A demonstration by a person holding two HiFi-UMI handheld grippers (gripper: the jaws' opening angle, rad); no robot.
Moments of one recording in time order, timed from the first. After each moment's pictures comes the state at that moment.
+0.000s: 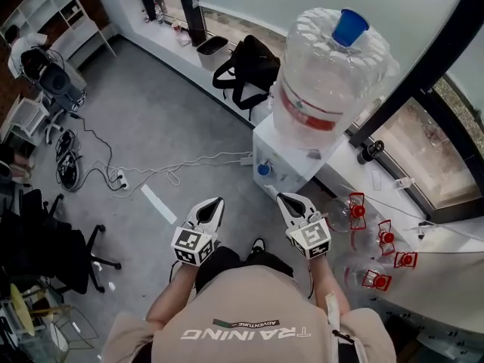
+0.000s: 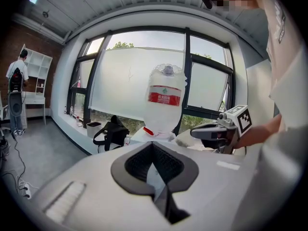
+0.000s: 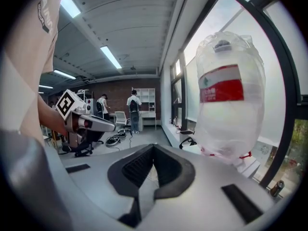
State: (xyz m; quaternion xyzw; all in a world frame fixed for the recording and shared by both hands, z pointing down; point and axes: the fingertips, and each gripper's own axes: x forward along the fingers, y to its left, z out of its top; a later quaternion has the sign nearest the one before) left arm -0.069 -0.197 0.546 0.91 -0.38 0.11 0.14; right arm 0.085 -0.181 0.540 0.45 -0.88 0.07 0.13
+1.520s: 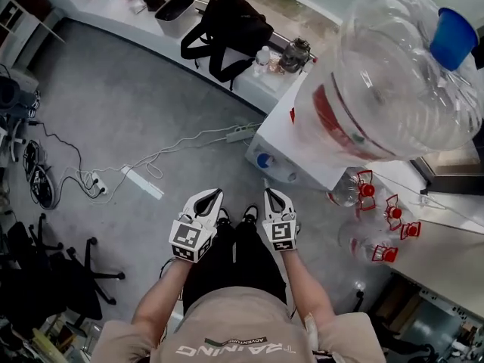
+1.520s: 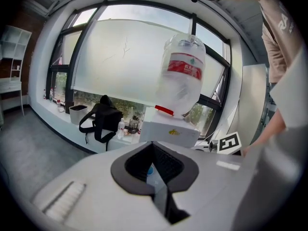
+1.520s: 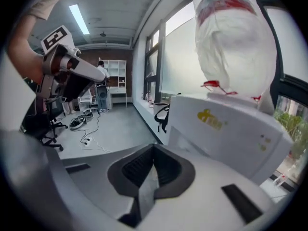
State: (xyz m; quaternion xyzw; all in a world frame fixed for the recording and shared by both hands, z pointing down) left arm -0.075 -0.348 0.670 0.93 -0.26 0.18 0.18; right arm 0.049 -0.302 0.771 0.60 -0.75 0.14 0.24
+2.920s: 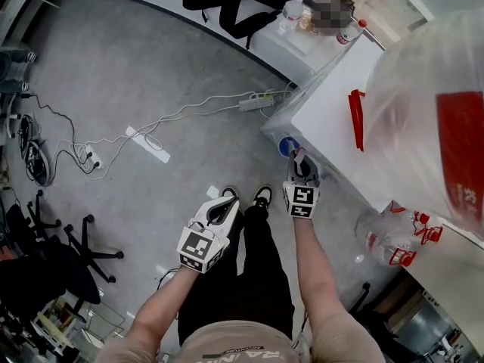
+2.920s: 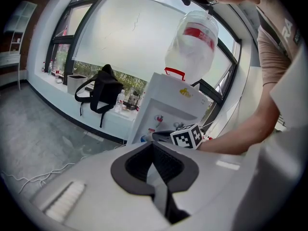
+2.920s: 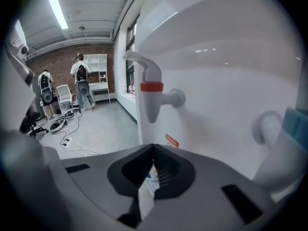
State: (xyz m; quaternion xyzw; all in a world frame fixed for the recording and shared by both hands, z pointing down) left arm -0.075 -0.321 0.832 0.91 -0.23 0.22 0.26; right arm 0.109 -0.381 0.956 0.66 -0.69 0.19 0.23
